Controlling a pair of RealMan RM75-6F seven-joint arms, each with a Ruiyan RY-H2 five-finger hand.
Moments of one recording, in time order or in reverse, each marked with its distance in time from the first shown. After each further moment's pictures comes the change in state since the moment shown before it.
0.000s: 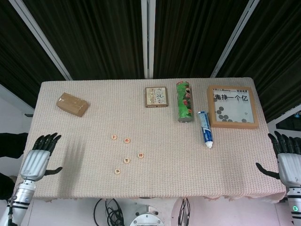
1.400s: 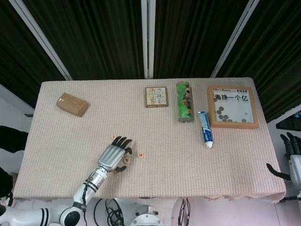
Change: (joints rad) left arm -0.364 -0.463 -0.090 0.010 -0.275 -0.308 0.387; right arm -0.024 0.012 0.004 0.073 0.020 0.011 0.131
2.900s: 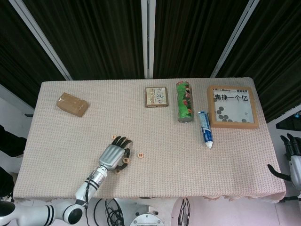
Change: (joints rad) left arm -0.034 -0.056 0.036 0.141 0.019 0.006 -0.098; right arm -0.005 0.006 -0.001 0.004 0.006 -0.012 0.013
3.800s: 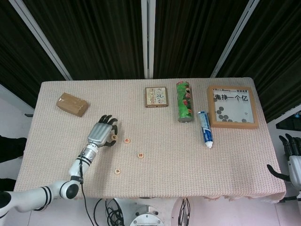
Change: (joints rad) left arm -0.109 0.068 -0.131 0.193 -0.117 -0.123 -0.132; right arm 0.002 0.001 -0.002 -0.010 -0.010 -0.001 -0.005
